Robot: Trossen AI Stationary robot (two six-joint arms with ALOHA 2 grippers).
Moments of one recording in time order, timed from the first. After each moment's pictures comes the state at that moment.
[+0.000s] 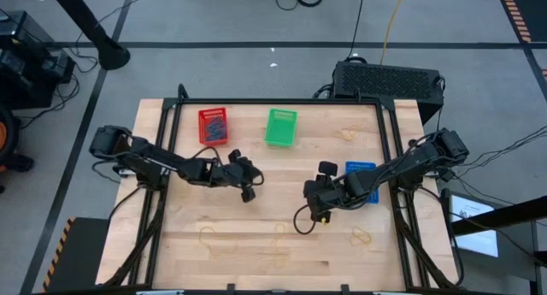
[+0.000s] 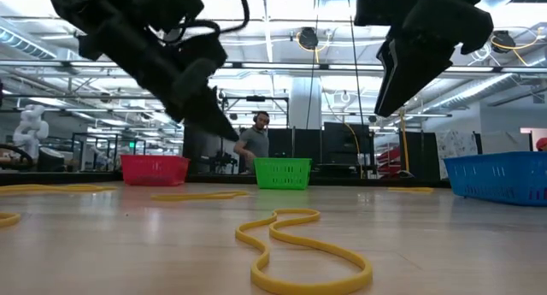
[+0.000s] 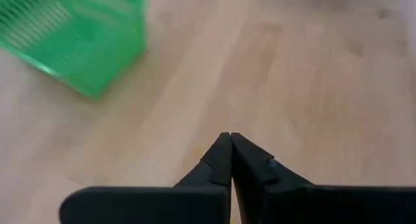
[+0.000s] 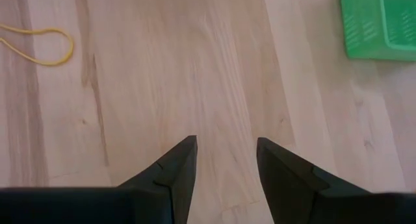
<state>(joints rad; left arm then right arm) -0.12 1.52 0.64 0.20 -0.35 -0.29 0.34 1.58 1.10 -0.74 0.40 0.44</state>
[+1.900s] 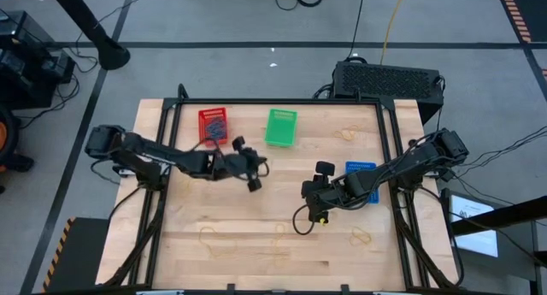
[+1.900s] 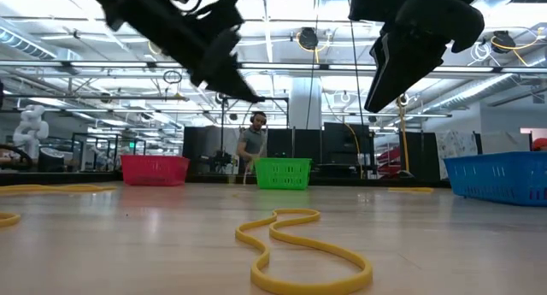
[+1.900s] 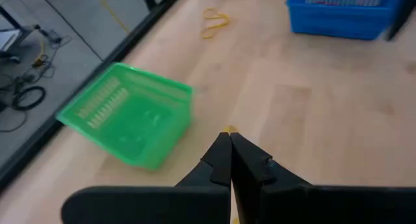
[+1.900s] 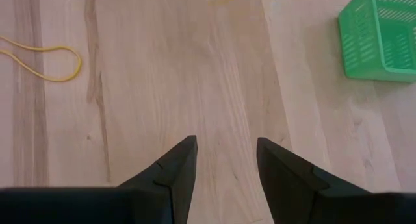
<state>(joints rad) -0.06 1.47 0.80 0.09 -0.46 -0.10 0.34 1.58 1.10 -0.68 0.42 0.40</state>
